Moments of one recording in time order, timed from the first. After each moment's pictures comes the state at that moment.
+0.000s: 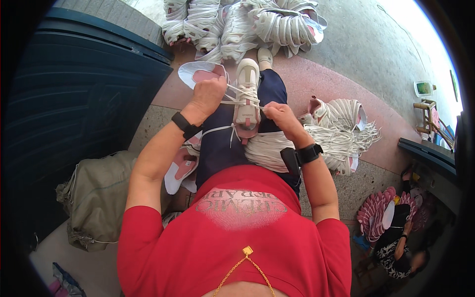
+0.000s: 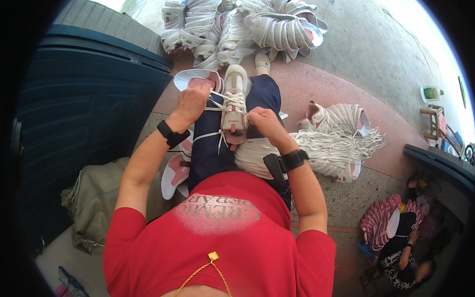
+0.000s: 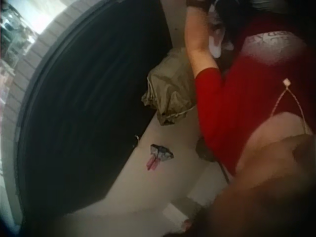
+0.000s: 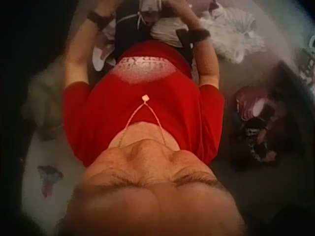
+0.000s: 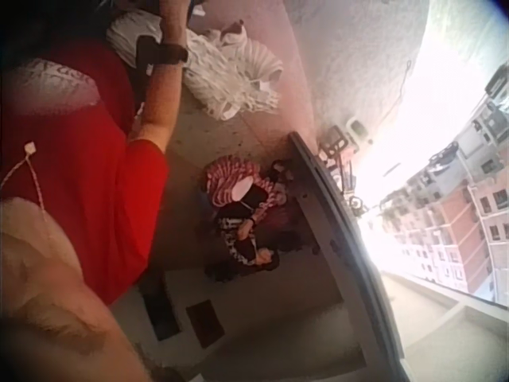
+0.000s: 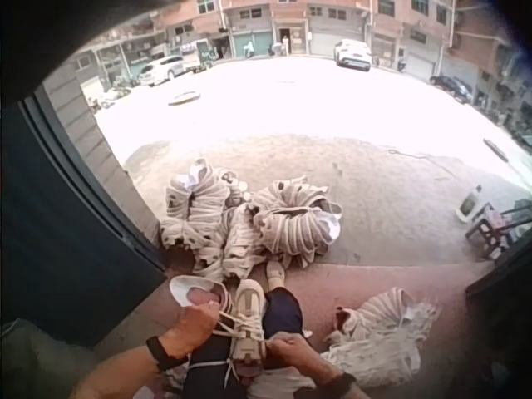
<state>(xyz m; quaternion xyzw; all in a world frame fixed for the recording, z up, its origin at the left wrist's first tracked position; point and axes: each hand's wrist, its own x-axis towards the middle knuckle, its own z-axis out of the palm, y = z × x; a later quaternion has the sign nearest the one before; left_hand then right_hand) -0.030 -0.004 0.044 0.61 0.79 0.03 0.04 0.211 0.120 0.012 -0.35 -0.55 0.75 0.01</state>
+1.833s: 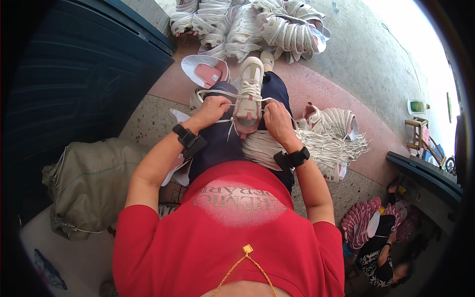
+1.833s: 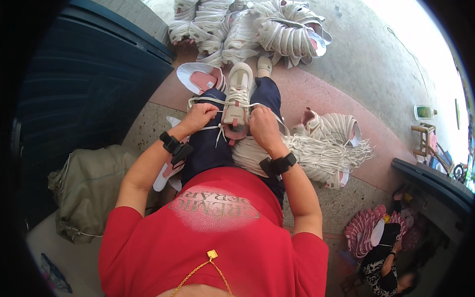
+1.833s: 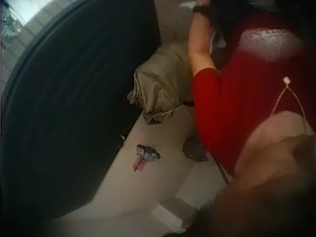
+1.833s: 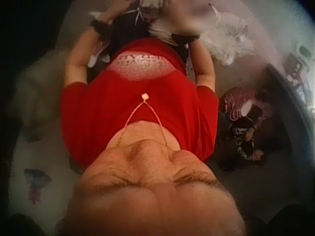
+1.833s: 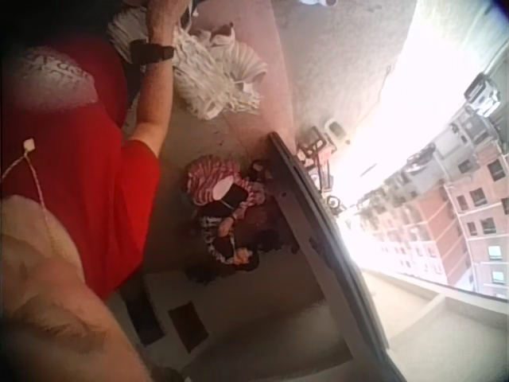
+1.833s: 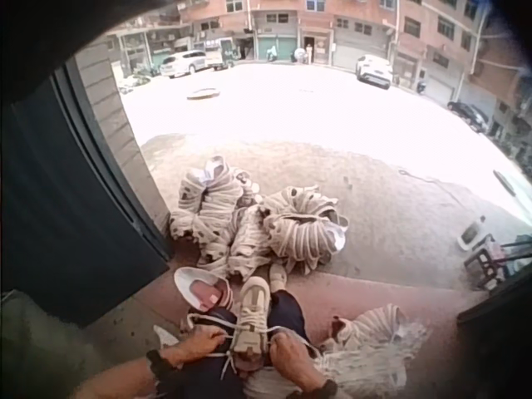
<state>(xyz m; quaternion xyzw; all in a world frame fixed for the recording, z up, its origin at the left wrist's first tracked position) -0.003 -0.081 0.008 0.39 0.77 0.34 0.37 0.207 0.083 -0.005 -0.24 -0.89 0.36 0.16</state>
